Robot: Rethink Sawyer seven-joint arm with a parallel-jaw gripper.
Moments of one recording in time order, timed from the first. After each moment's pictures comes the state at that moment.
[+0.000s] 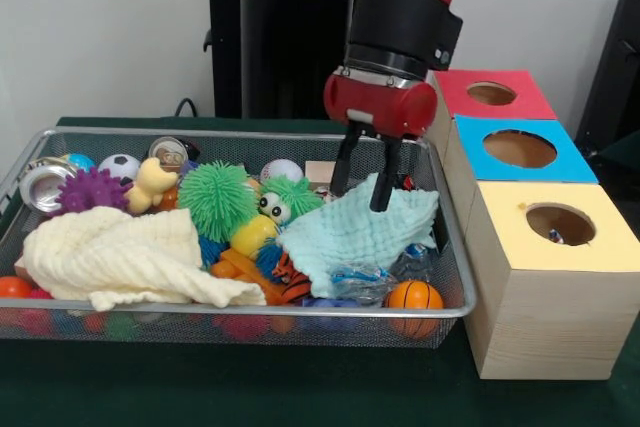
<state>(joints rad) 0.06 -0.58 -0.27 1.78 0.24 -0.09 2.40</state>
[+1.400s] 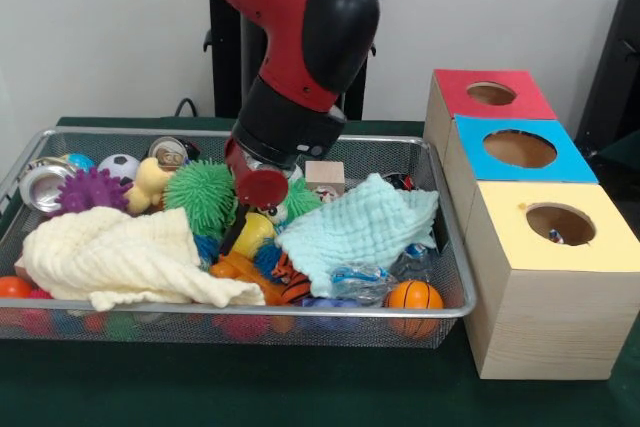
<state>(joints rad) 0.05 -0.26 -0.43 1.76 0.67 -0.12 2.40</state>
